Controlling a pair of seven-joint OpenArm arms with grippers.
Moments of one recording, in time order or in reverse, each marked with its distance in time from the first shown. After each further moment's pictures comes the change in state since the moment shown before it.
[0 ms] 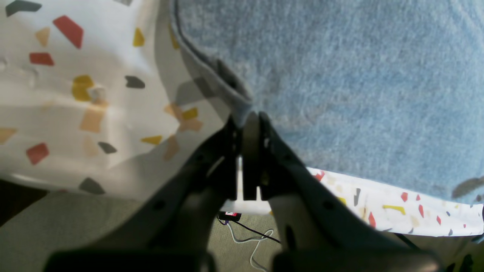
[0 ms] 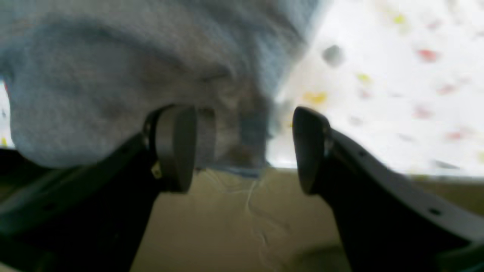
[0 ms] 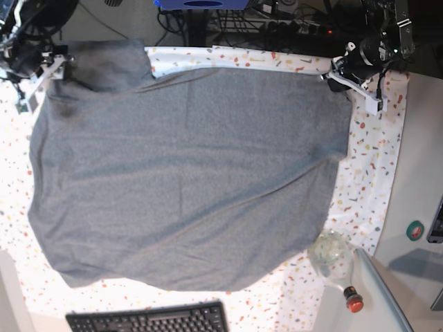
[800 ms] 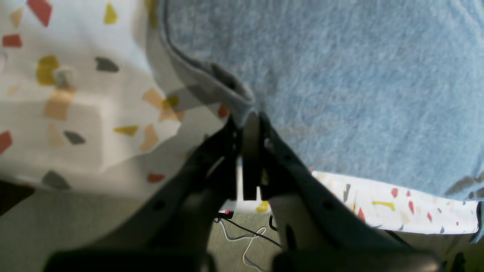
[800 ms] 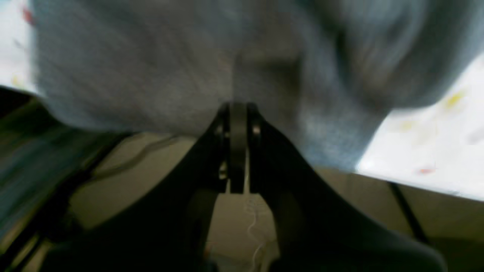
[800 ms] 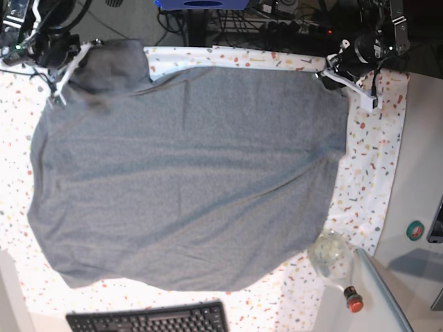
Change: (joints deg) left arm 0.0 1.6 0.1 -0.1 0.0 0.0 0.0; right arm -3.6 -0.2 -10.3 6.5 0.2 -0.4 -5.8
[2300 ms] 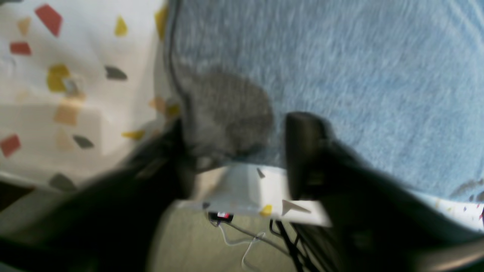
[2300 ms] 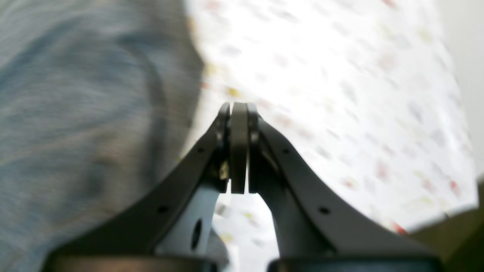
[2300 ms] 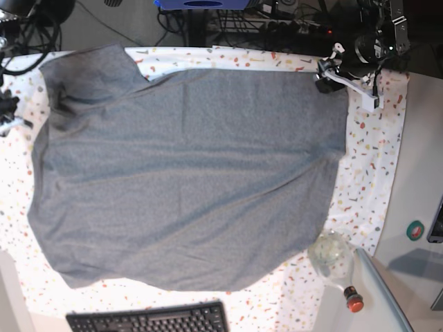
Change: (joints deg) left arm 0.1 0.2 0.0 -0.6 0.1 0.0 -0.4; right arm 11.7 7.3 11.7 -10.6 -0.7 -18.1 21.4
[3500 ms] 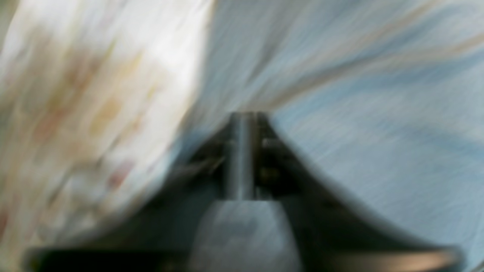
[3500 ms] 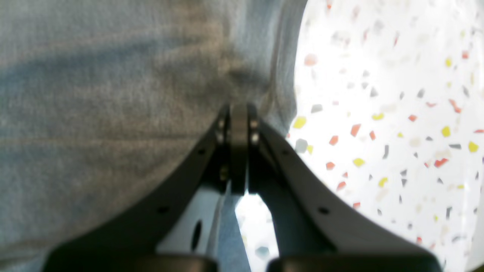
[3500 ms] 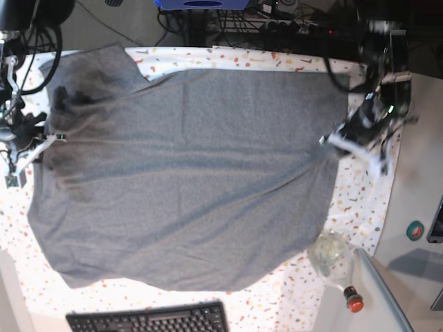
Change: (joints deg) left arm -12.7 -3.7 5.2 5.1 10.1 10.9 1.1; right arm 3.5 6.8 -22.0 -0.6 0.5 -4.5 1.6
